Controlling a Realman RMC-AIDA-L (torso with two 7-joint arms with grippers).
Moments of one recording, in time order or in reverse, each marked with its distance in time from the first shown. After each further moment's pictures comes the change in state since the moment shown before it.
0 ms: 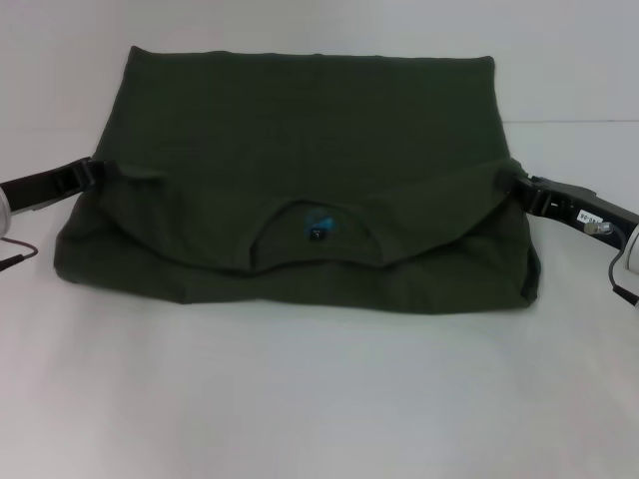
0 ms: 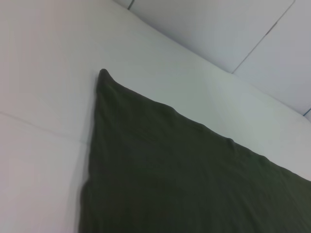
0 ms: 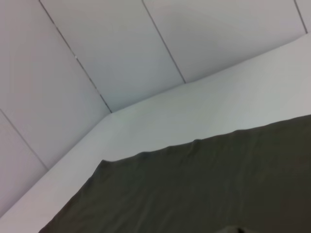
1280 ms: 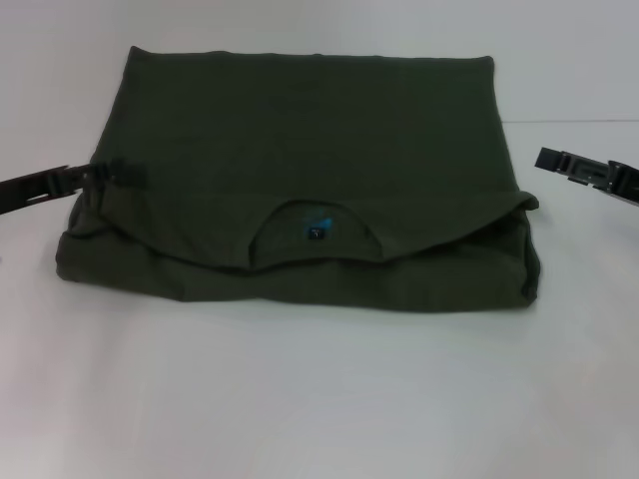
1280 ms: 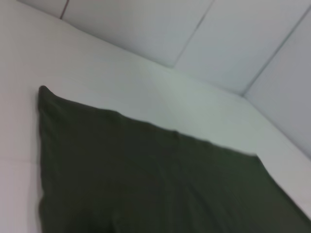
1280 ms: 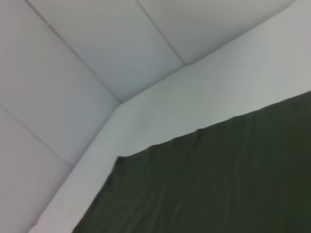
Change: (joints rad) left arm 0.087 0.033 0.009 0.110 -0.044 0.274 0.125; right arm -0.068 -0.137 -0.163 -0.126 -0.011 -0.184 0.409
